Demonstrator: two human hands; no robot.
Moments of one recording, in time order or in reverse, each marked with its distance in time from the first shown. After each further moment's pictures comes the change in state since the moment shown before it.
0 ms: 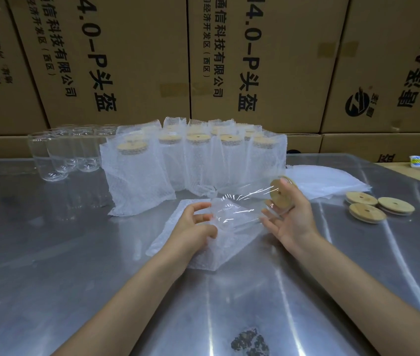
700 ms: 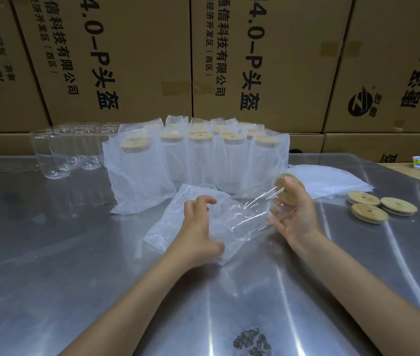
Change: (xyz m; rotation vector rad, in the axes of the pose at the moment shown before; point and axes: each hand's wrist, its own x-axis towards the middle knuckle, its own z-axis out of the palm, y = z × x) left_hand -0.010 0.001 -0.002 0.740 -0.080 0.332; right_hand 0.002 -0.002 0.000 -0.050 0.047 -0.059
